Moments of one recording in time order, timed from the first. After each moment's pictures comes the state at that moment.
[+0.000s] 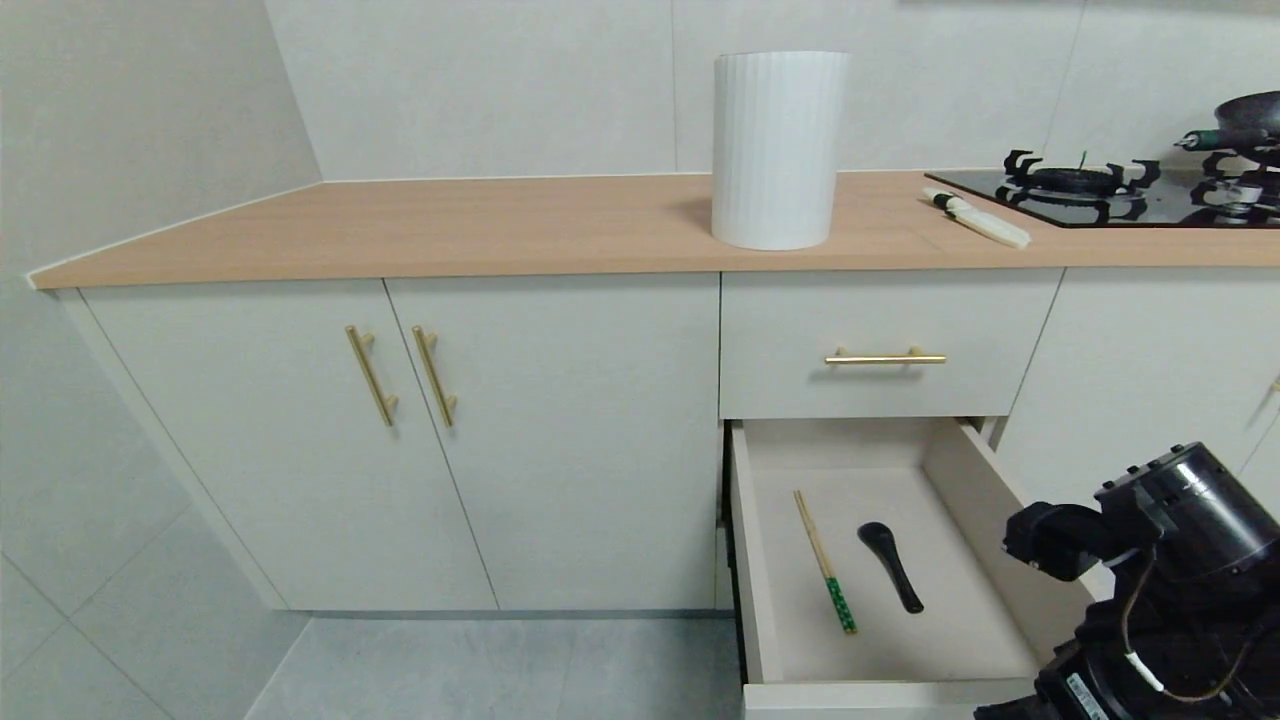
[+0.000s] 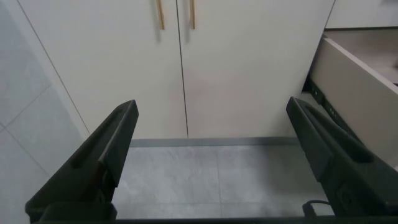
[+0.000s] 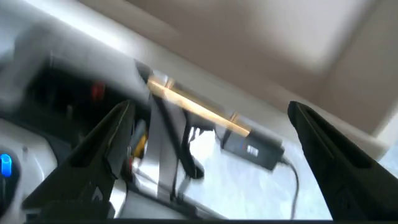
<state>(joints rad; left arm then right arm) 0.00 0.00 0.00 0.00 -0.01 0.00 0.47 1.47 -0.65 0.24 0.01 -0.01</state>
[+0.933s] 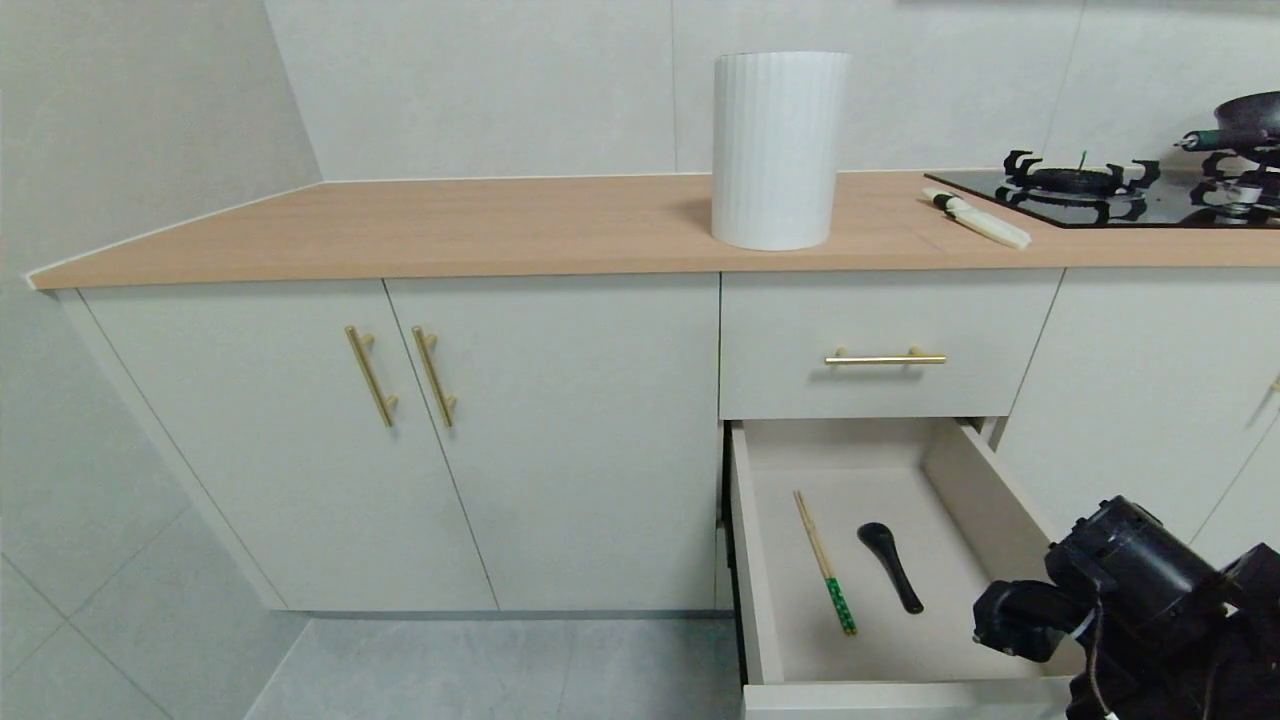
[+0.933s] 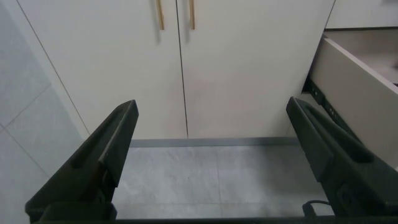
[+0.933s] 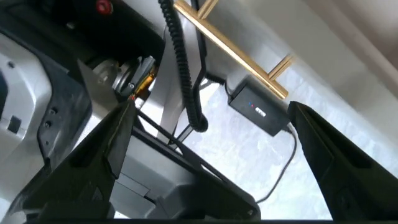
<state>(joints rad) 0.00 0.00 0.00 0.00 -0.01 0.00 0.51 1.58 -0.64 0.37 0.09 -0.12</state>
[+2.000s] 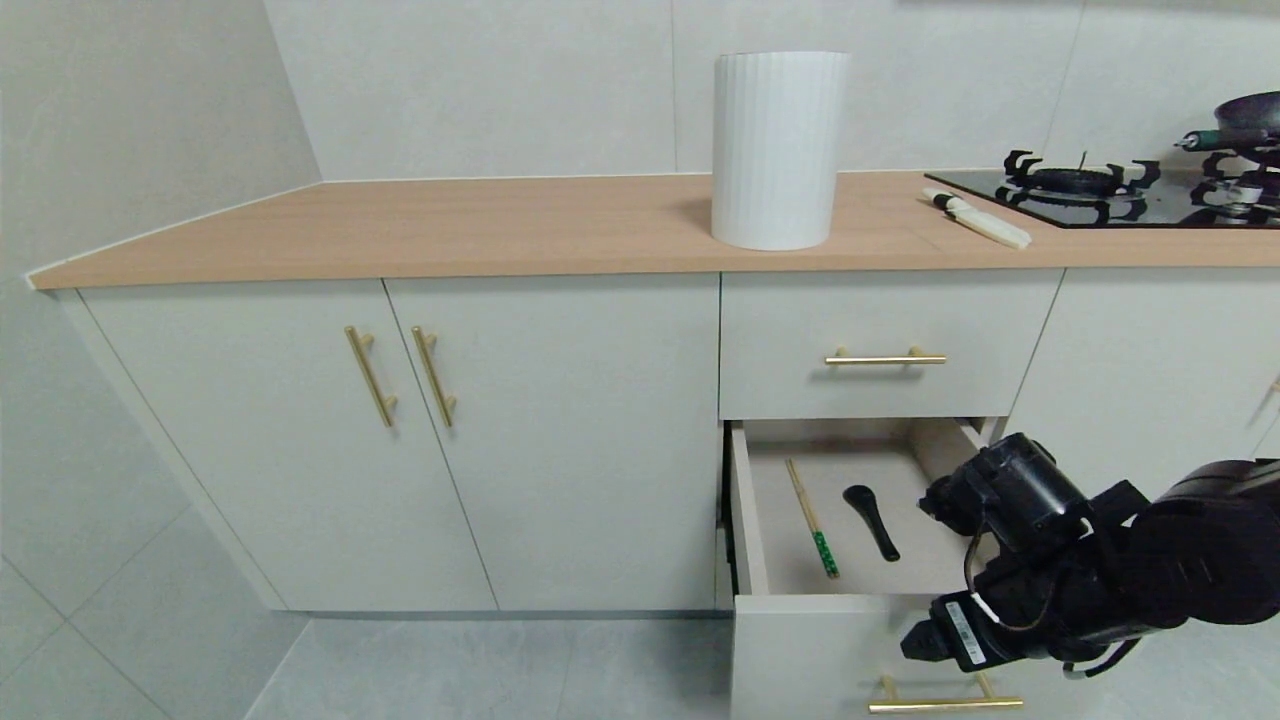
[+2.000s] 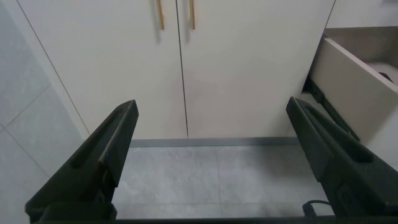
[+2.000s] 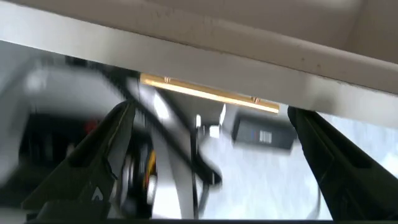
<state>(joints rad) 0.00 0.00 0.00 0.00 -0.01 0.00 0.47 1.80 -0.80 0.12 -0.13 0.23</state>
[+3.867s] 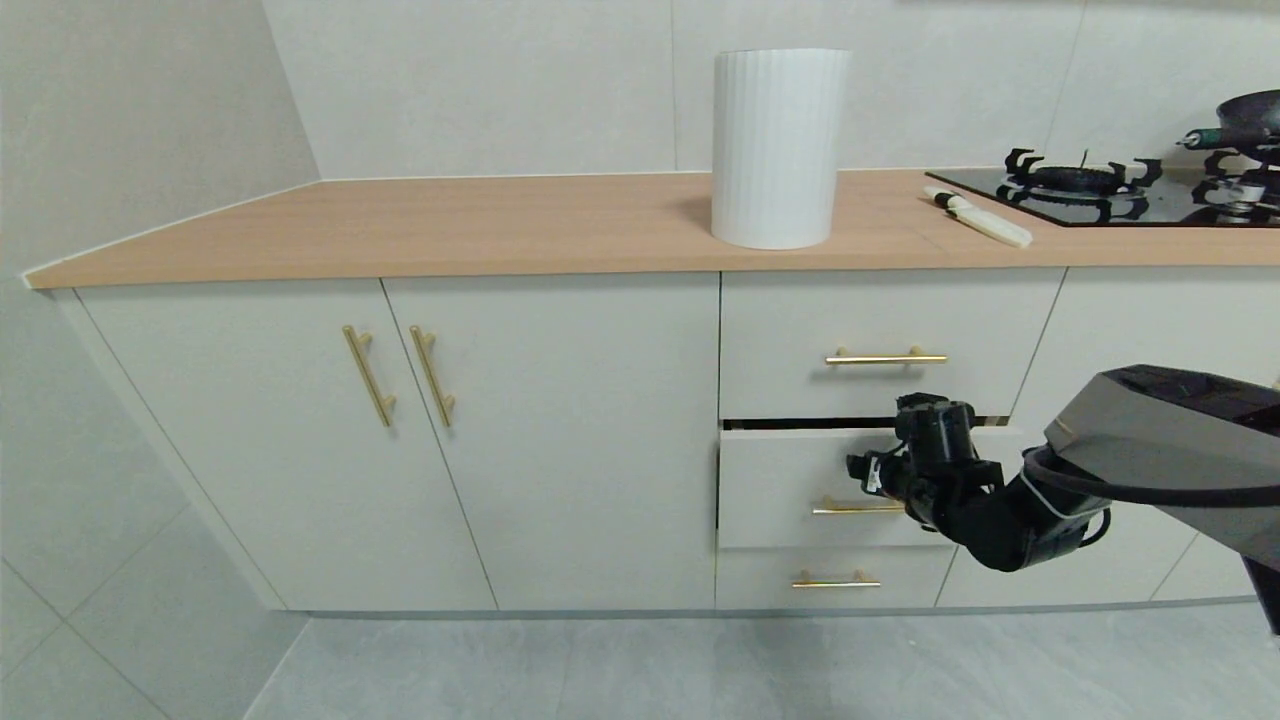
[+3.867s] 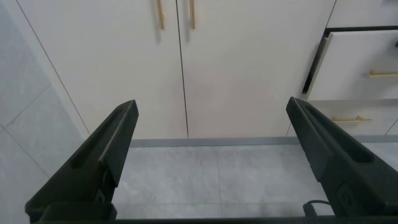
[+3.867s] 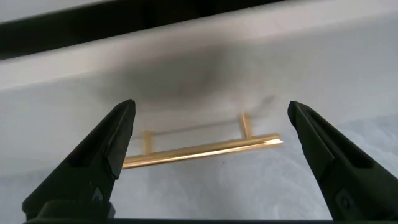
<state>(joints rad) 0.00 0.00 0.00 0.00 -0.01 0.00 0.28 2.37 -1.10 -0.79 -0.34 0.33</state>
